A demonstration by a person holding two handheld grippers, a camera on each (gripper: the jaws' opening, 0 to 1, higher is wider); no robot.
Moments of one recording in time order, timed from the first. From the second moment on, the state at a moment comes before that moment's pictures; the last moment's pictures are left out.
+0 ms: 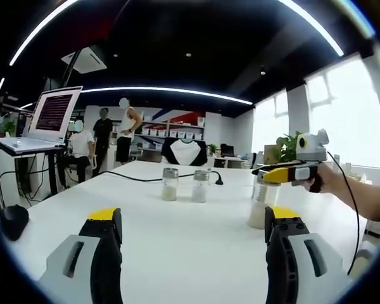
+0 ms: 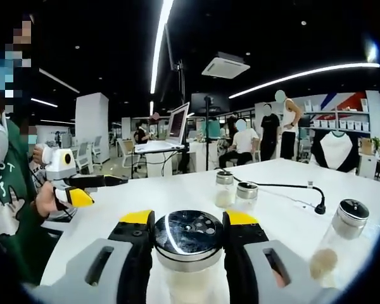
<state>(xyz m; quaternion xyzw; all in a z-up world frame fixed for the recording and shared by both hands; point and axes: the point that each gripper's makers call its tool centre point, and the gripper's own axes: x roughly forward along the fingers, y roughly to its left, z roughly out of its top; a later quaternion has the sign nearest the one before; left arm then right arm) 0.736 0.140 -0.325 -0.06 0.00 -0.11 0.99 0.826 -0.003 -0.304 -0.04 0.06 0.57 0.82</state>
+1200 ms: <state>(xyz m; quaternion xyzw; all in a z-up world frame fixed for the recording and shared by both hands) 0.735 0.140 -0.323 -0.07 0.00 -0.11 0.99 0.836 -0.009 -0.303 -0.03 0.06 0.47 0.88</state>
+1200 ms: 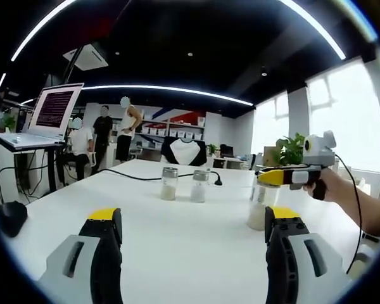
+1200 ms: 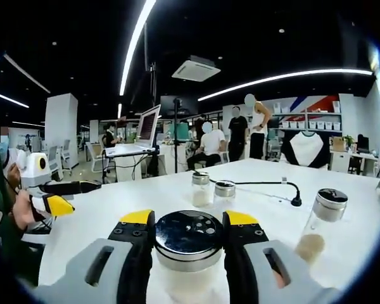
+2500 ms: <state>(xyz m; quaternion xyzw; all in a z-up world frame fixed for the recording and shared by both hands) 0.735 0.142 -0.323 -0.07 0.00 -0.11 0.99 0.840 -0.019 -0.305 -0.04 0.06 0.36 0.93</state>
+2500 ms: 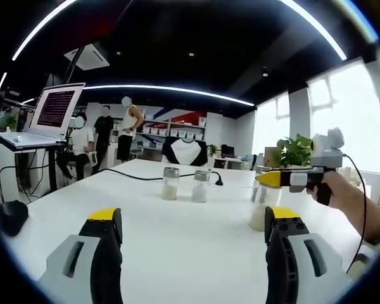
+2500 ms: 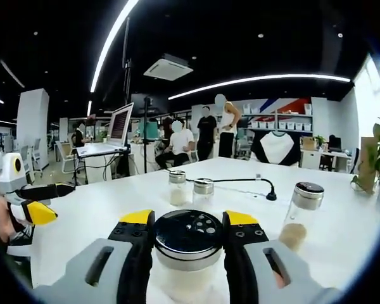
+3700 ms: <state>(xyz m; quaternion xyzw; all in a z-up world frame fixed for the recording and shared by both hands) 0.735 0.140 -0.326 -0.07 0.01 -0.11 0.99 0.835 -0.016 -0.298 -0.02 0.05 0.38 0.92</state>
